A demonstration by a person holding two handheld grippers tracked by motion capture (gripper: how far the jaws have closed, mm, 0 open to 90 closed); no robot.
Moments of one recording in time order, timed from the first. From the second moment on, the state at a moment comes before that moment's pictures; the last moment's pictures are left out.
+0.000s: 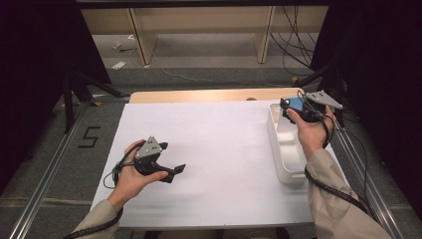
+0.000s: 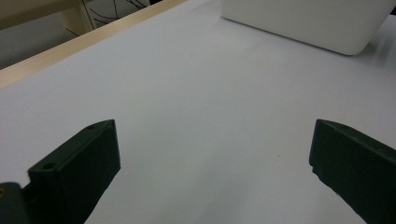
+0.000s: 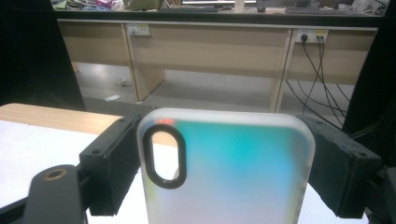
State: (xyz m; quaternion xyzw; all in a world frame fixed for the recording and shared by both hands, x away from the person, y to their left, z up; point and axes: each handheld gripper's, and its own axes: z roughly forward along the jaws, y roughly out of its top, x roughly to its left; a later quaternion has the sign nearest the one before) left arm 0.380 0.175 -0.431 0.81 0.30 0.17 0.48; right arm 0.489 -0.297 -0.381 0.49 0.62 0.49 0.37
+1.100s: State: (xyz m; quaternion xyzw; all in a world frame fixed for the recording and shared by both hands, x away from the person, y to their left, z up) left arm 0.380 0.175 -0.431 0.81 0.30 0.17 0.48; right arm 0.504 -0.294 -0.386 0.49 0.63 0.47 0.36
